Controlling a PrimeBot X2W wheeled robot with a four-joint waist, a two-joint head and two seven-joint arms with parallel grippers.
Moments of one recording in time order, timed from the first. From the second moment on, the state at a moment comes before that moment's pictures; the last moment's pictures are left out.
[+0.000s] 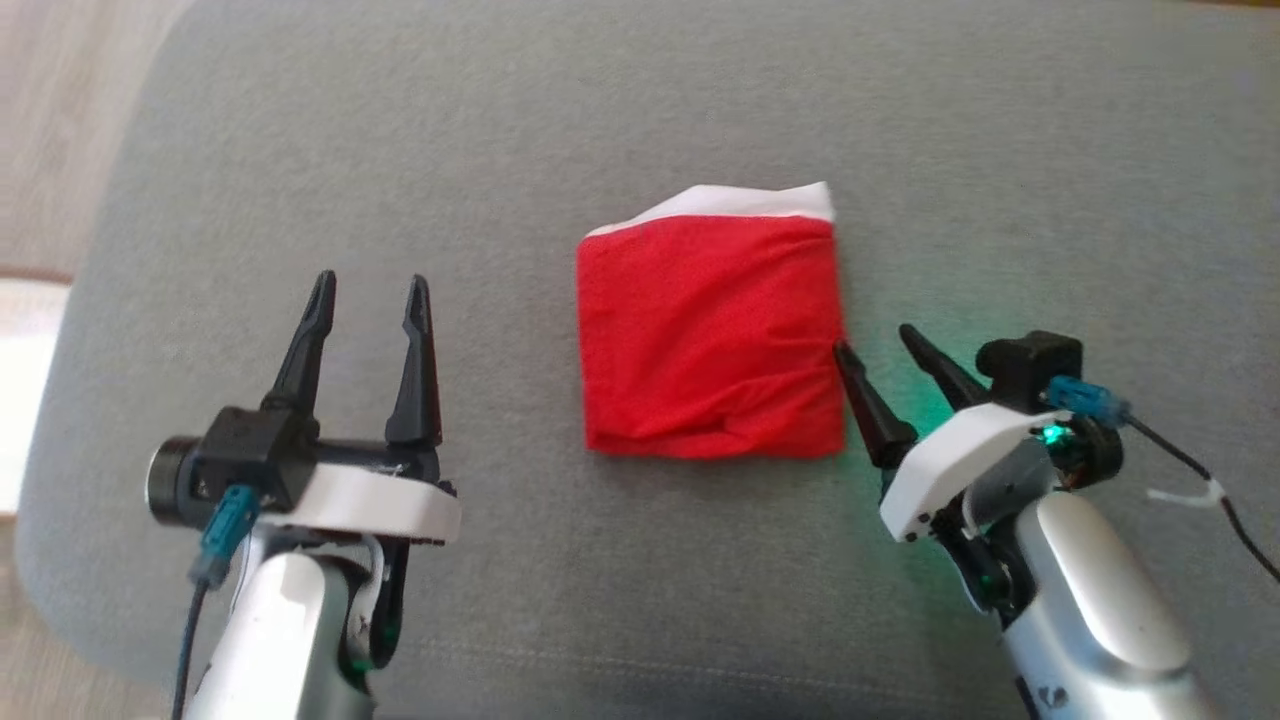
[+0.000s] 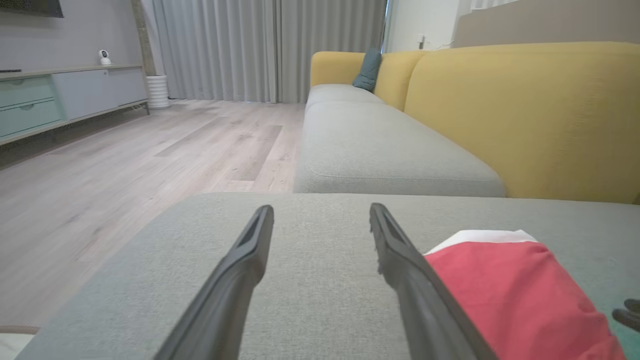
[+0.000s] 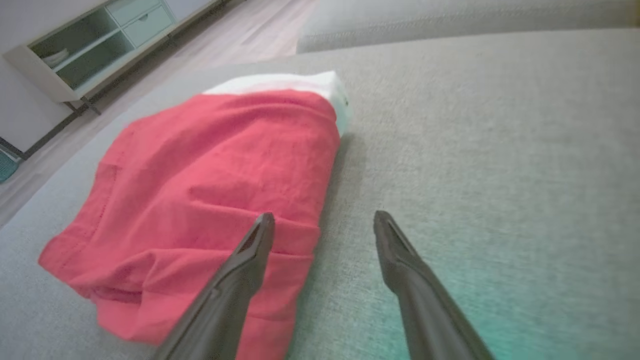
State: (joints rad) left arm -0.17 0.10 -0.25 0.07 -0.18 0.10 -0.25; right arm -0.31 -0.11 0.27 0.41 0.33 0.13 0.11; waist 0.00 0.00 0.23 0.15
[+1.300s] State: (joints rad) left arm -0.15 0.10 -0.22 0.04 -0.10 0.03 -0.26; right arm -0.35 -0.31 0.40 0.41 0.38 0.13 0.18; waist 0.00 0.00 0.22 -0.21
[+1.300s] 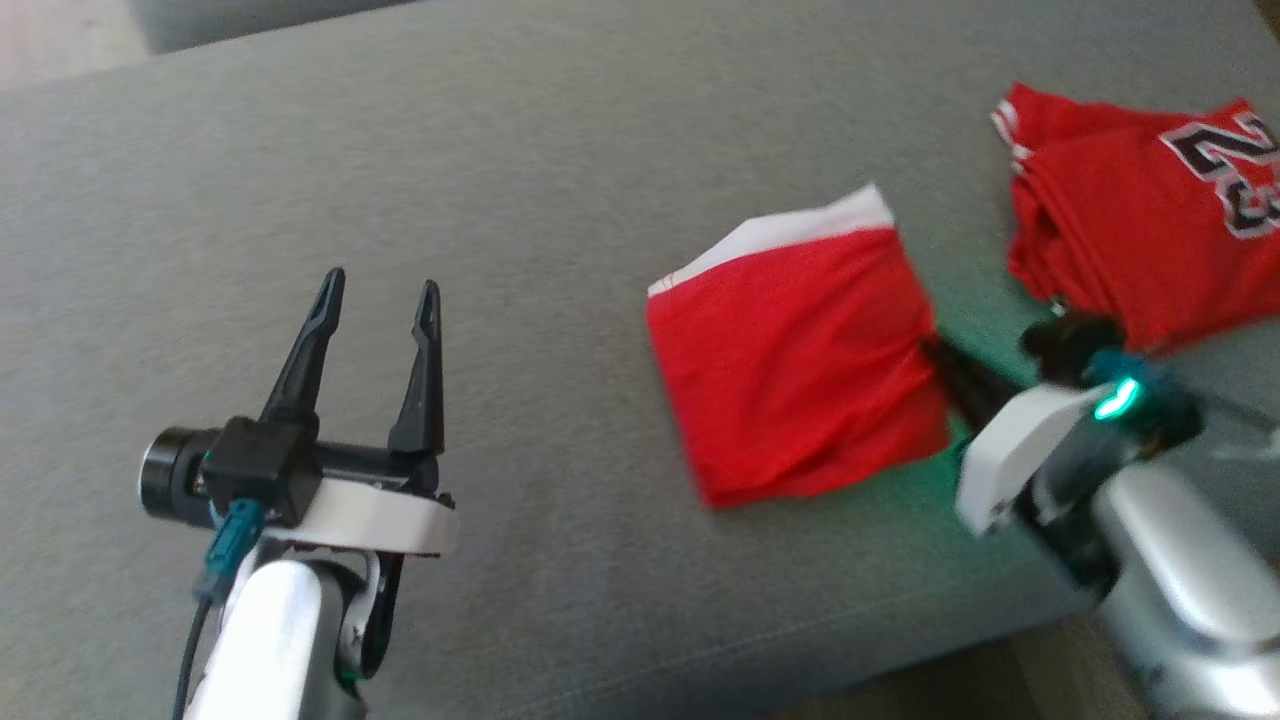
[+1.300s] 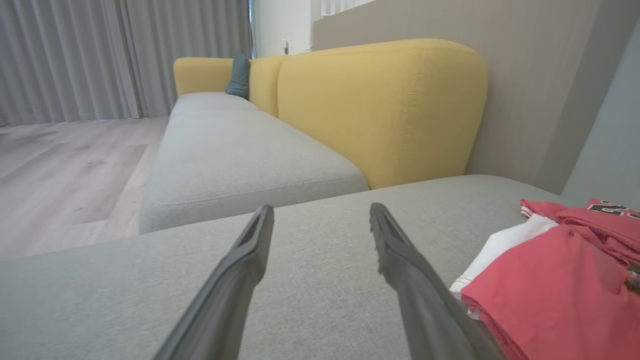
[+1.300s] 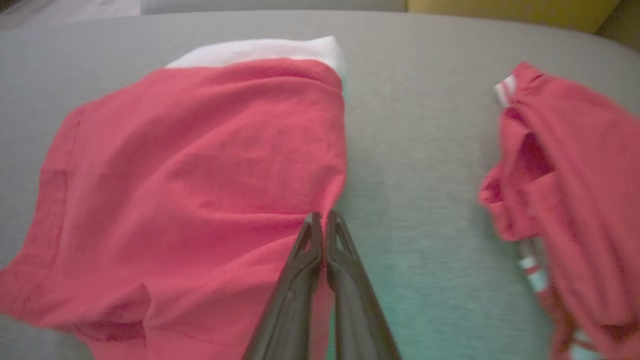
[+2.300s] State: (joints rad) left arm -0.35 0.16 -0.28 0.02 -0.05 -0.01 -0.22; right arm -0.68 -0.44 -0.04 0.67 0.35 0.13 0.06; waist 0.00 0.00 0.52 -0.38
